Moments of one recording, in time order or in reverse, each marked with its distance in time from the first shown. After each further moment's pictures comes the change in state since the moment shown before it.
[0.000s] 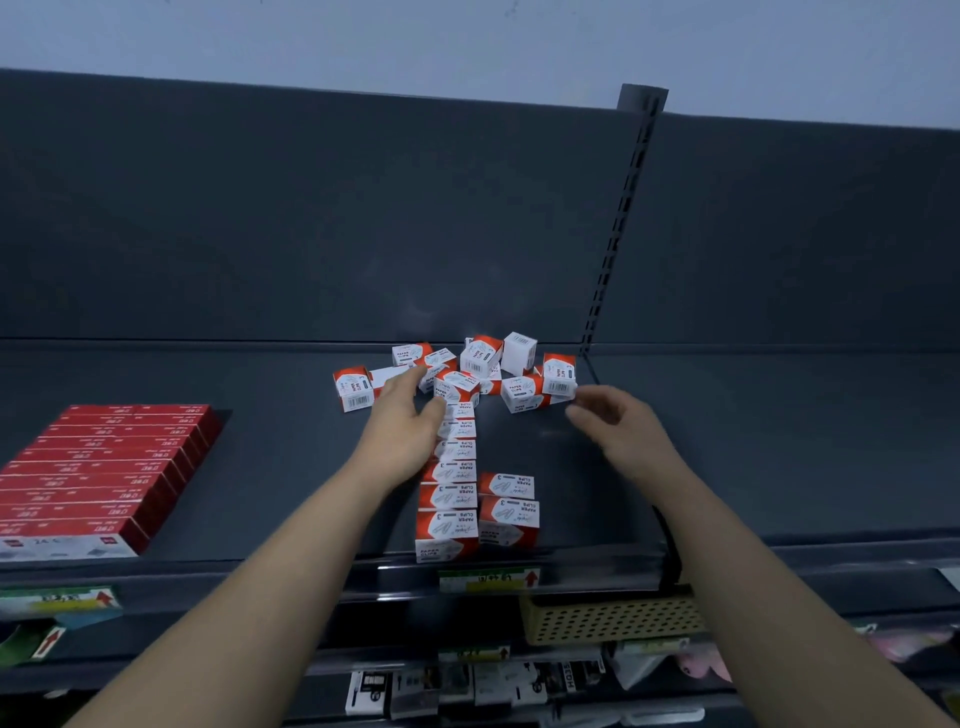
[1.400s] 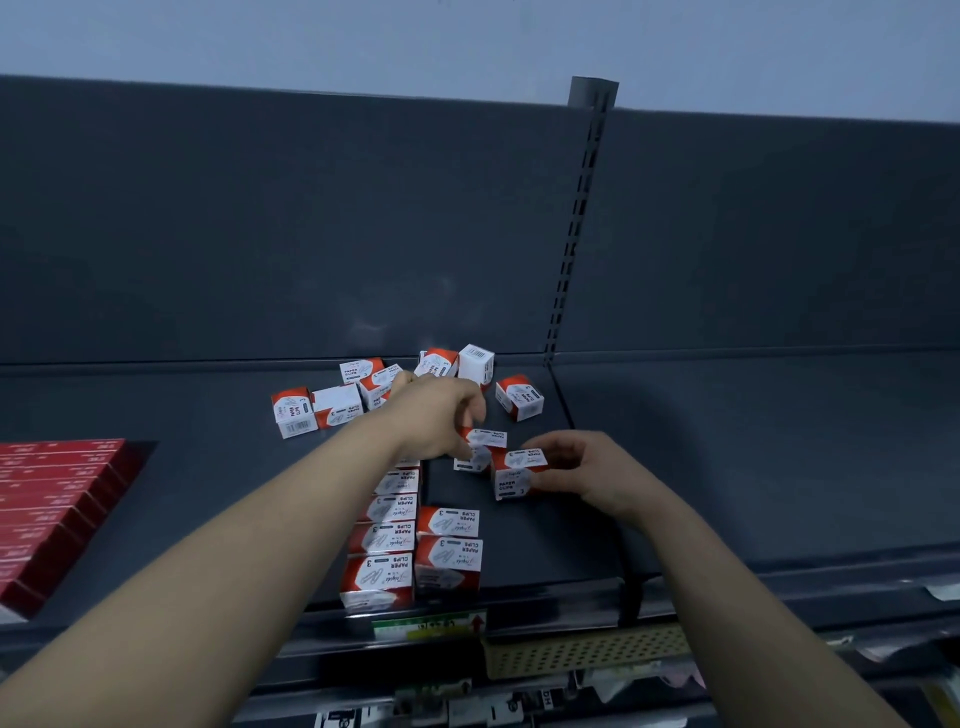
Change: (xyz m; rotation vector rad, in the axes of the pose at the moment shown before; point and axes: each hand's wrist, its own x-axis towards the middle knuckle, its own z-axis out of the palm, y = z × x) left_hand 0.063 0.052 0.050 0.679 -0.384 0.290; right_hand 0.016 0.028 -0.027 0.106 -0.389 0.118
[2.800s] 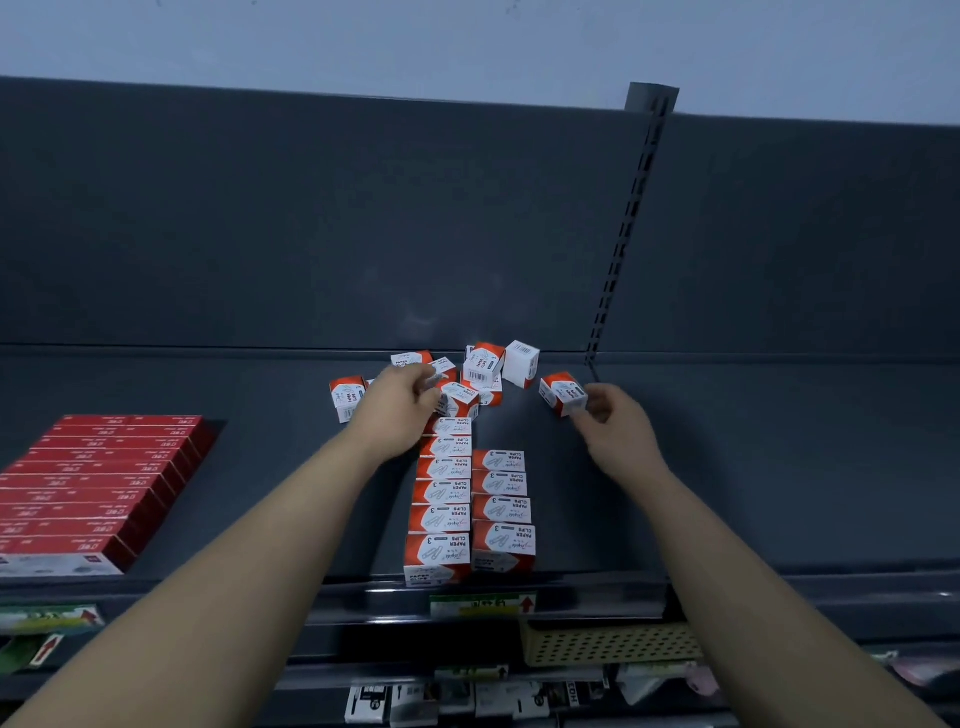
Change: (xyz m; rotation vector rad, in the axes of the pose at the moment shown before) left_hand -0.046 -0.057 -0.003 -0.328 0.369 -0.295; right_hand 0.031 -0.019 0.030 -0.255 0.544 -0.063
